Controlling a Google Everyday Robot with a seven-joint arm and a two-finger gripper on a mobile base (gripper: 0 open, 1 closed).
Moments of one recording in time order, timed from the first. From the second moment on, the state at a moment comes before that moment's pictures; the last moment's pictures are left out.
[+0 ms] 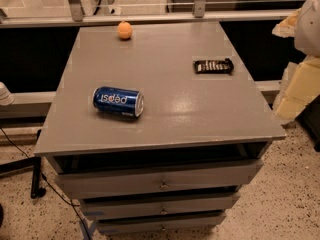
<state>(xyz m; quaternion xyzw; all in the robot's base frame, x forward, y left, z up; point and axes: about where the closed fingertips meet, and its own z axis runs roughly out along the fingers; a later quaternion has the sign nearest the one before) 0.437 -0.210 0.999 -0.60 0.77 -0.06 0.19</state>
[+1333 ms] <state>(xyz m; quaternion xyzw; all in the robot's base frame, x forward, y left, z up) 0.559 -0.204 0.946 -0.58 0.74 0.01 0.34</state>
